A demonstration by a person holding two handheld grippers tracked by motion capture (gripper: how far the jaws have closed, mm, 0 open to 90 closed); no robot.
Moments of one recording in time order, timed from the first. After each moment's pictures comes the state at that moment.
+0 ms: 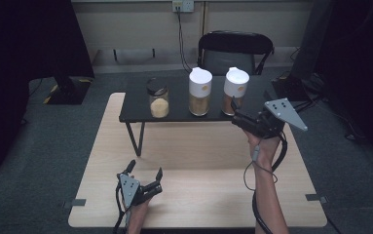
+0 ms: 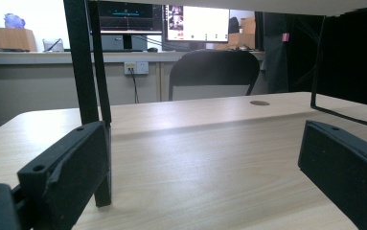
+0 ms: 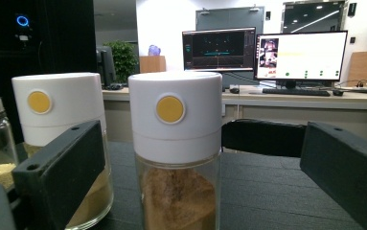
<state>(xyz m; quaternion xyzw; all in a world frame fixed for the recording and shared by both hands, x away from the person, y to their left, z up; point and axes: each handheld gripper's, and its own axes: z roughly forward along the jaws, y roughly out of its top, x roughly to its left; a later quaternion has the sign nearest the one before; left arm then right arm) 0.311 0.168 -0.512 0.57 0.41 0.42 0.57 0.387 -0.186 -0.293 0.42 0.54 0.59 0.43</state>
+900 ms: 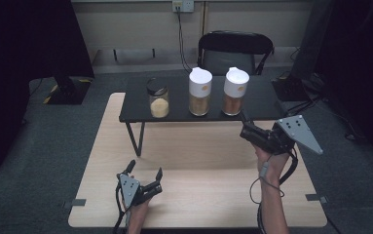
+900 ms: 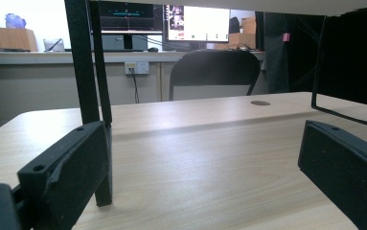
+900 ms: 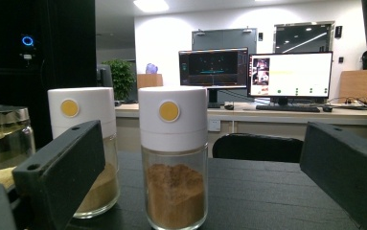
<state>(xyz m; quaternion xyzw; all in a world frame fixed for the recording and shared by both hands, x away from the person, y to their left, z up) 0.311 0.168 -0.512 0.57 0.41 0.42 0.57 0.347 -0.198 -0.297 0.40 0.51 0.61 0.46</state>
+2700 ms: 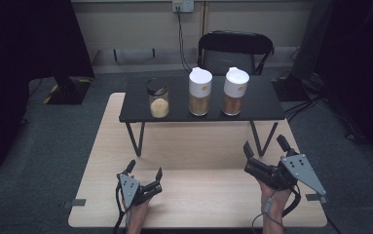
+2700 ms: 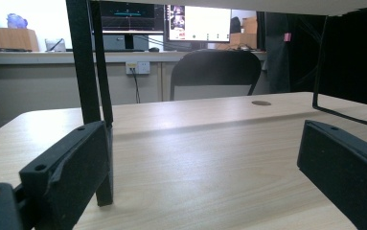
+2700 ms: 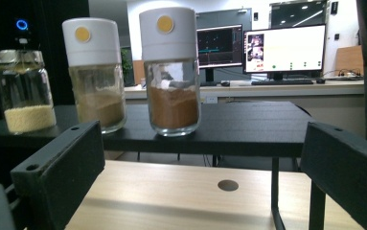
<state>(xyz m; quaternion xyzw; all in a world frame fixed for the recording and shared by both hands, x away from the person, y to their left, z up) 0.311 0.168 -0.512 0.57 0.42 0.42 0.57 0.293 -0.211 -0.358 0.43 0.52 0.59 0.44</state>
